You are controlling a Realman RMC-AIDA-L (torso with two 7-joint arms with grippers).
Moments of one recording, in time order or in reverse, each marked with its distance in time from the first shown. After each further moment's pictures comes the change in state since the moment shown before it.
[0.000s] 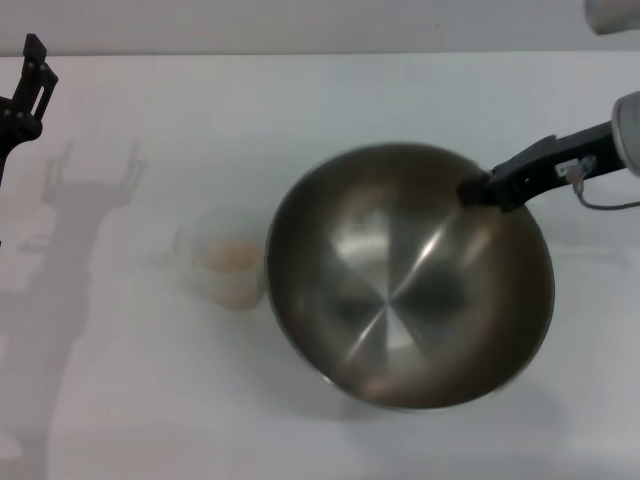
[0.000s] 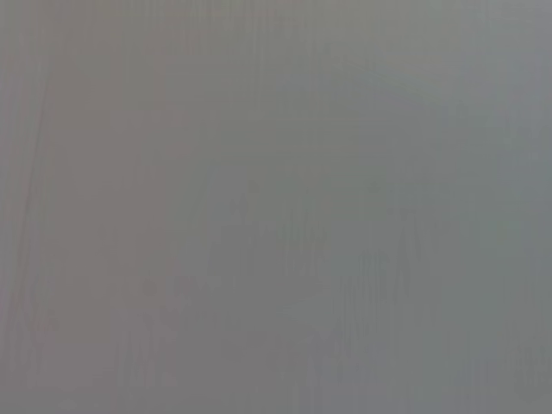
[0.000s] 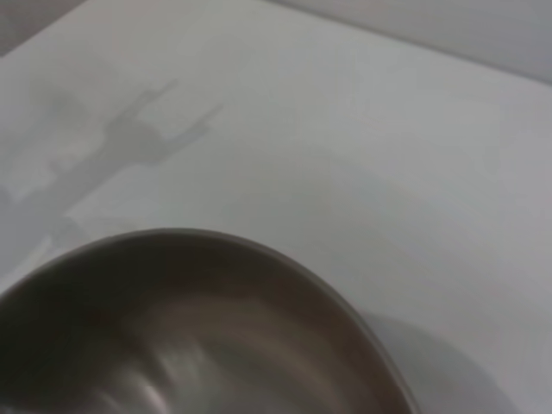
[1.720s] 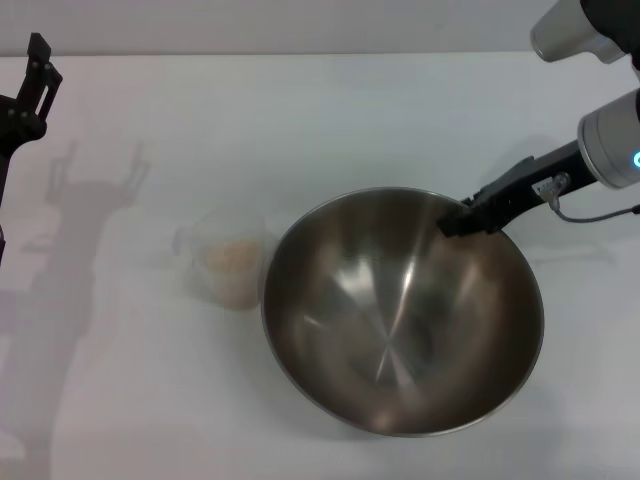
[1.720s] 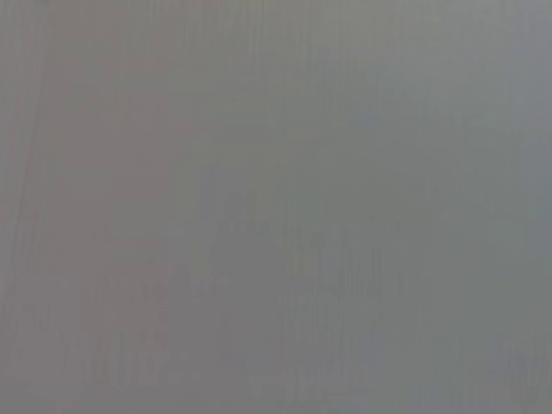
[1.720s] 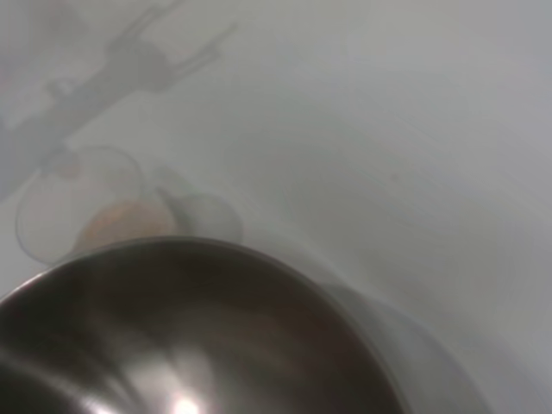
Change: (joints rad) left arm 0.000 -0.005 0.004 -0.003 0.000 0.006 0.000; right arm 0.087 0.001 -0.035 0.111 -0.081 0.002 -0.004
